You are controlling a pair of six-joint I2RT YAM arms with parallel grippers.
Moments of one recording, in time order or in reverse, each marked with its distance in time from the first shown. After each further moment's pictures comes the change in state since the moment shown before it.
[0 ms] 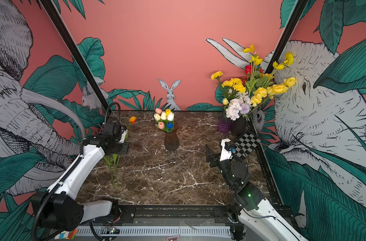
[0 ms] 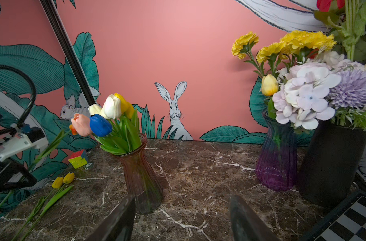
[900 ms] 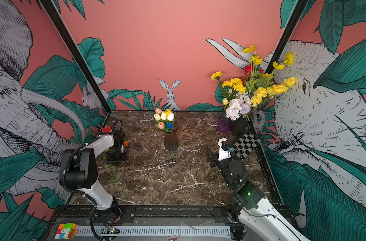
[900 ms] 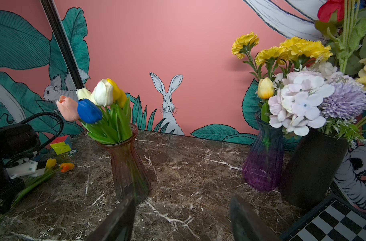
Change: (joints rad) left arm 0.161 0.419 -0.023 -0.104 -0.049 -0.098; right arm 0.000 0.032 0.022 -0.032 0.014 -0.092
